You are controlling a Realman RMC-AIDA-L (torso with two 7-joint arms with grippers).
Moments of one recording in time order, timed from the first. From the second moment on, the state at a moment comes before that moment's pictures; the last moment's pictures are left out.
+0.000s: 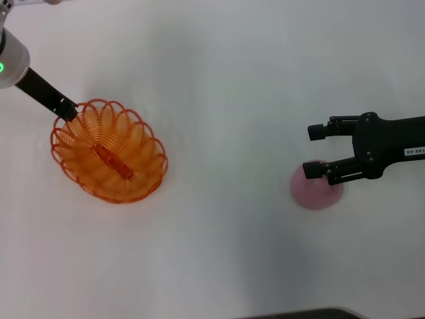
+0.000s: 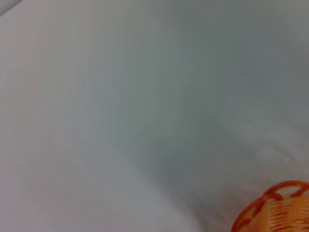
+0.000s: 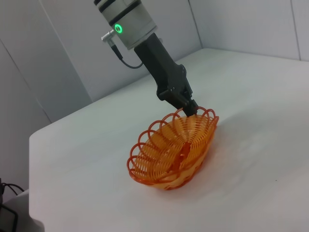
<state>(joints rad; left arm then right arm) -0.89 -2.07 1.12 0.84 2.86 1.35 -2.44 0.47 2.02 -0.55 -0.67 -2.24 -1.78 1.39</state>
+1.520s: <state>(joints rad) -0.72 -2.17 0.88 0.98 2.60 1.37 -2.75 0.48 2.02 -0.55 -0.68 -2.24 -1.84 1.30</state>
